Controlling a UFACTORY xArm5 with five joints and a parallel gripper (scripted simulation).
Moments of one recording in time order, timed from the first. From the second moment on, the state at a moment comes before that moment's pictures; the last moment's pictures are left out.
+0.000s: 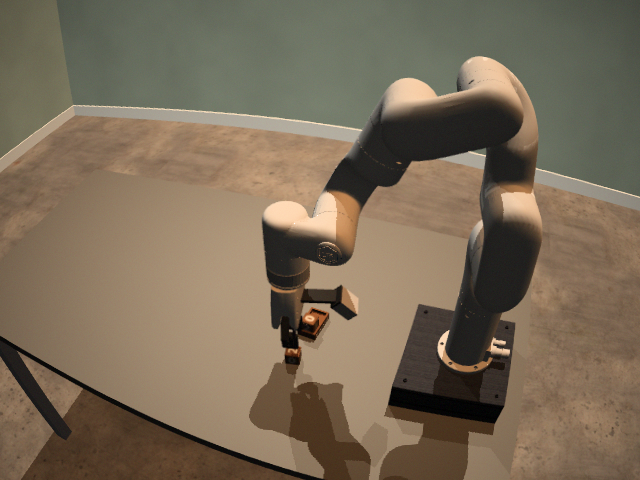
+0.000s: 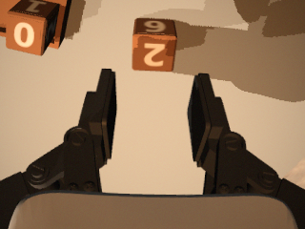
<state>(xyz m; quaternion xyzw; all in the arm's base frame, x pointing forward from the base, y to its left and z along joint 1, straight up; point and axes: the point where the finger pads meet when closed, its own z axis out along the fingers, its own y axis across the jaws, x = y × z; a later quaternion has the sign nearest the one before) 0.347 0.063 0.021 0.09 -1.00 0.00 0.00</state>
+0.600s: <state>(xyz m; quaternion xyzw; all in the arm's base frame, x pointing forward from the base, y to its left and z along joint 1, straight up) 0.347 0.063 -0.003 0.09 -1.00 0.00 0.00</state>
